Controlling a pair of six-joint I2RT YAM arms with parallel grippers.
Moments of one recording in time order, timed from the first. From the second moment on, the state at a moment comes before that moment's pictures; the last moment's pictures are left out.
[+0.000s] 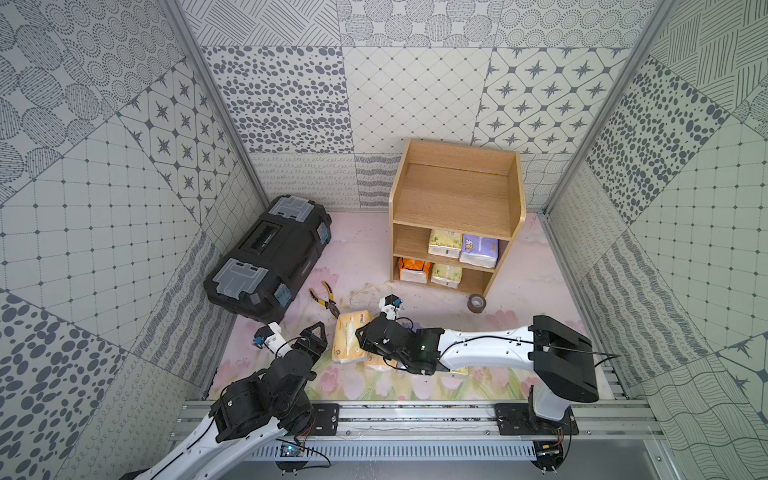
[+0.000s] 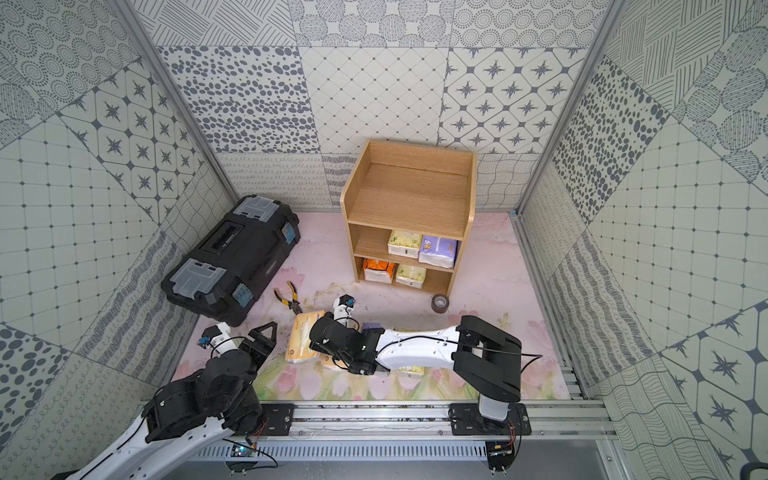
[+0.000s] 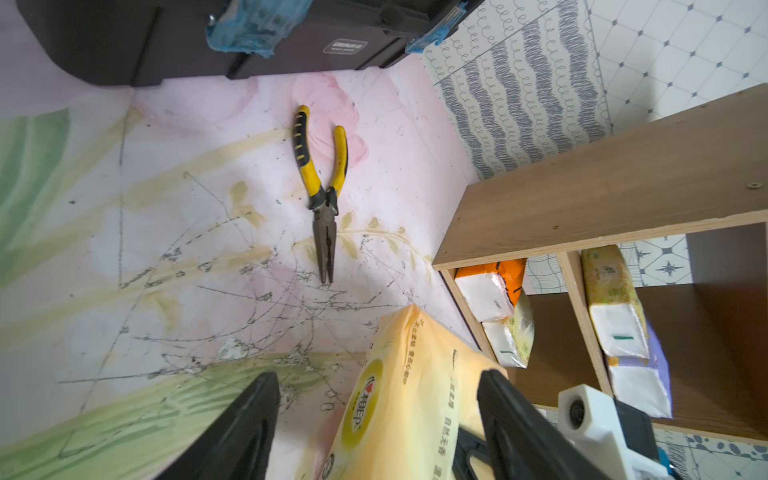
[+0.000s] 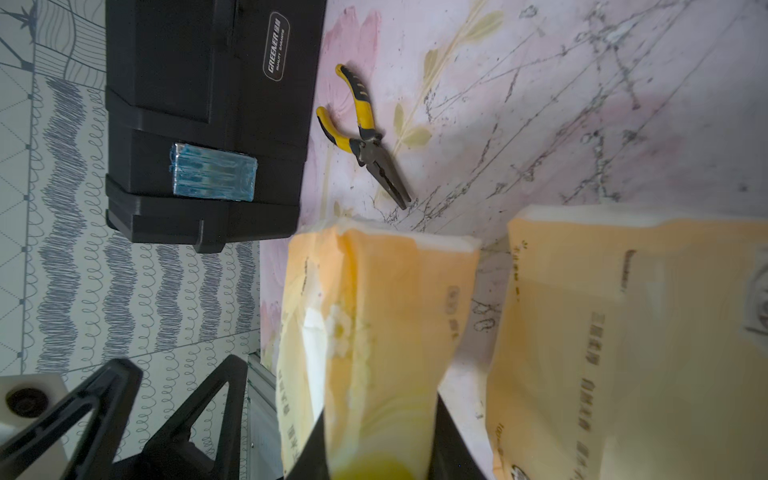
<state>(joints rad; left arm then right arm) -0.86 0.08 0.46 -1.02 -0.68 -1.44 1.30 1.78 1.13 -0.02 0.30 1.36</state>
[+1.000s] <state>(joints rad) -0.86 0.07 0.36 -1.03 -0.71 -1.52 1.37 1.74 1.16 -0.15 0.54 1.19</state>
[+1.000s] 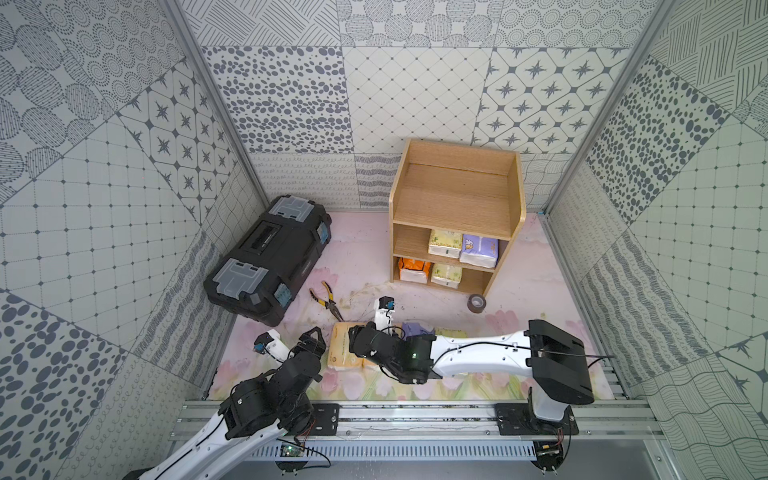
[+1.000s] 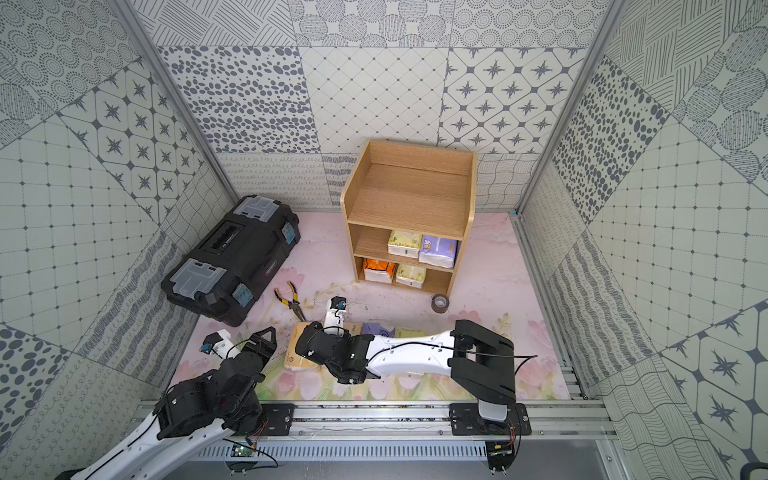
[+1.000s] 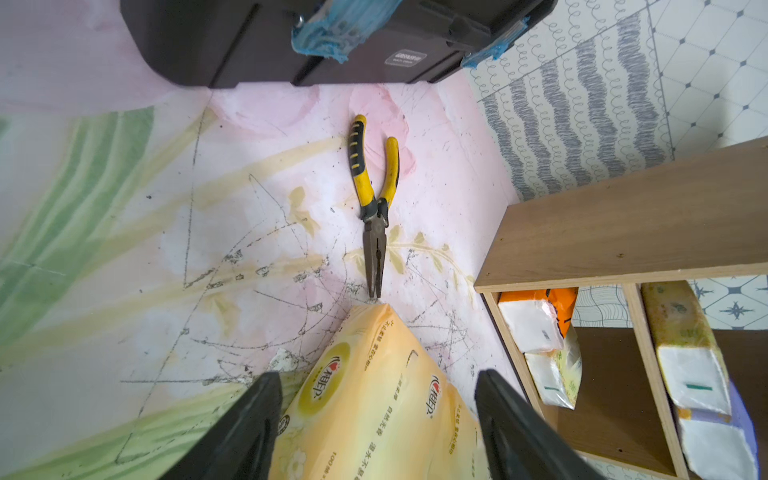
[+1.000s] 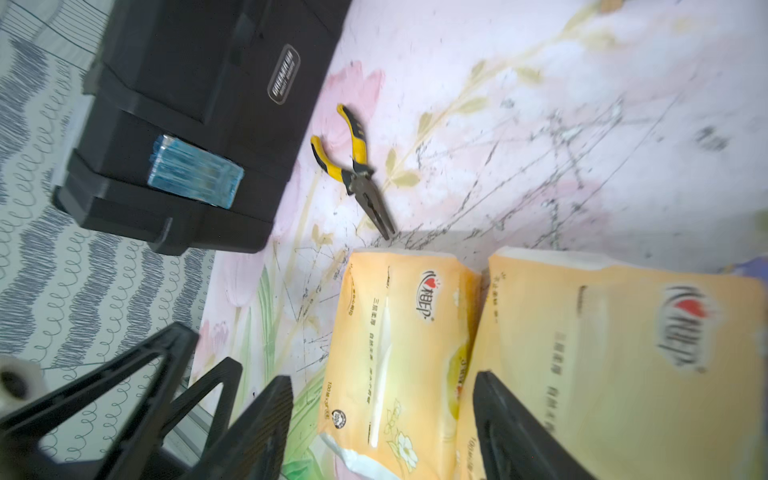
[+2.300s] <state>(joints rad) -0.86 1.32 0.71 0.38 -0.20 -1.00 1.27 0.71 0.52 -0.45 0.83 1.20</state>
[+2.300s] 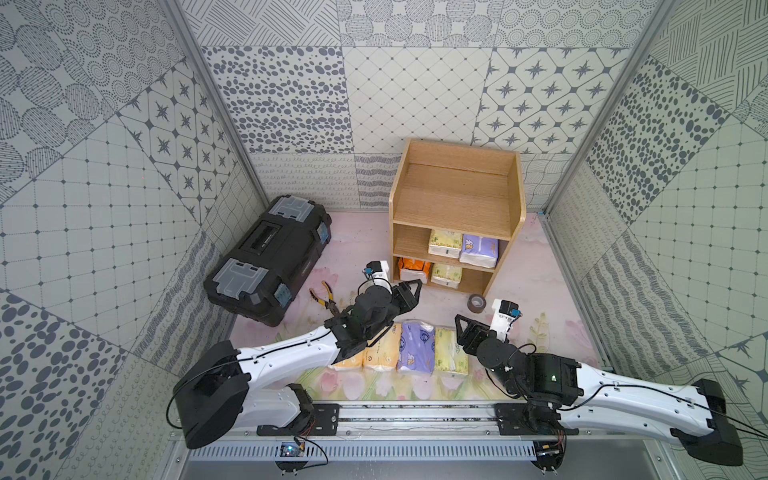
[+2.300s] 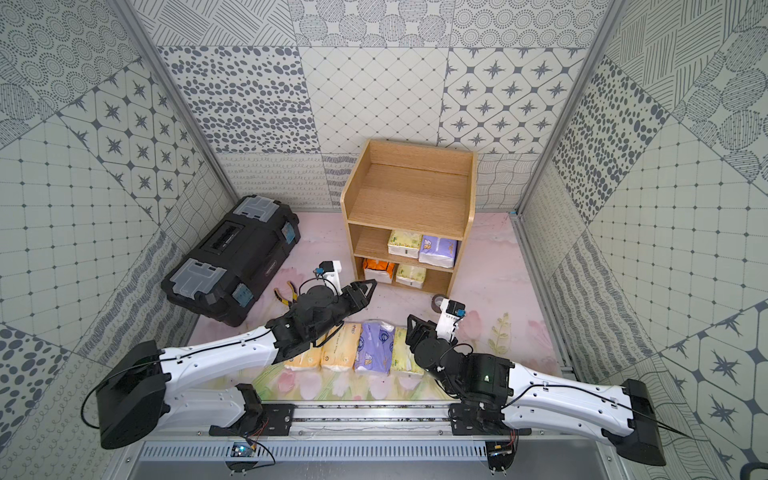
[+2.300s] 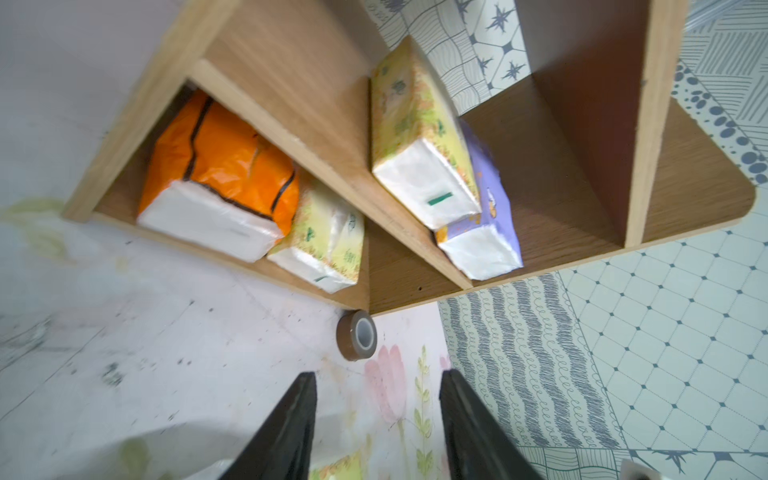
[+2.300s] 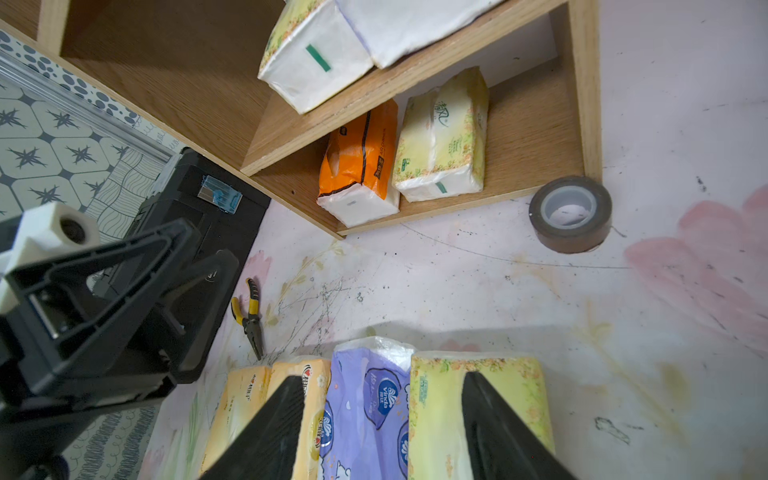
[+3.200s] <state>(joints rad) -0.79 1.73 1.07 0.55 -0.32 -0.89 1.27 0.65 0.52 -0.48 0.85 1.20</state>
